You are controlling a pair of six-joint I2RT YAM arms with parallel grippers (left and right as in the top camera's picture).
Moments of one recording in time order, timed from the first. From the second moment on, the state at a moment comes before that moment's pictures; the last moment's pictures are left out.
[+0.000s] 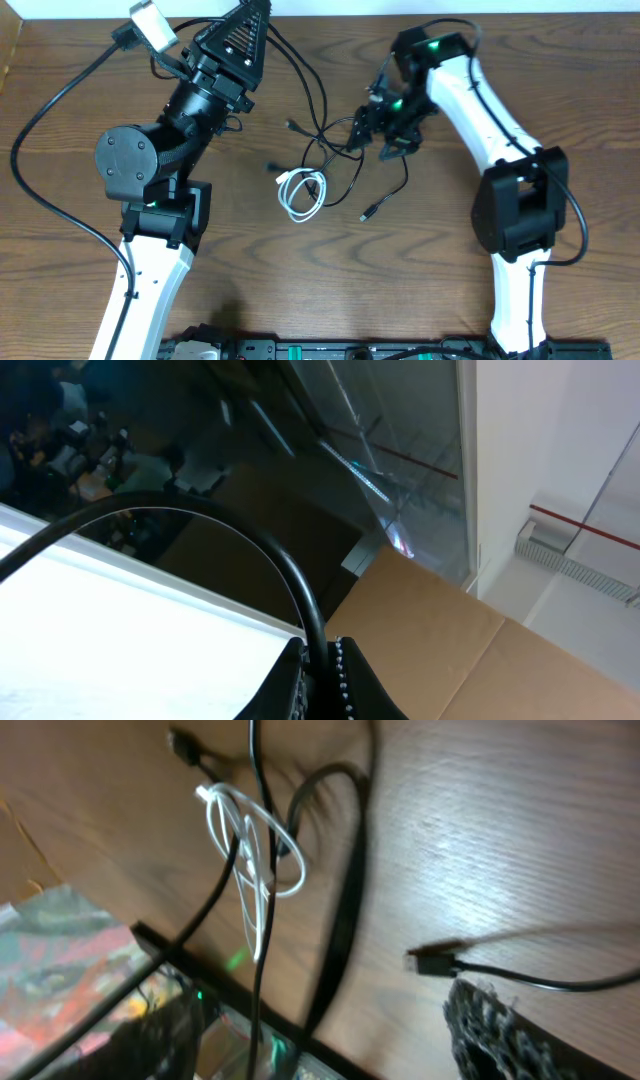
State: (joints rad) left arm -0.18 1.16 1.08 0.63 0.46 -1.01; right arm 0.35 2.24 2.00 -1.38 -0.63 0.24
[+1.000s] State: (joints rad) left arm 0.23 1.16 1.08 0.52 0.57 -1.09; right arm -0.01 2.26 2.00 -1.50 -0.21 0.23
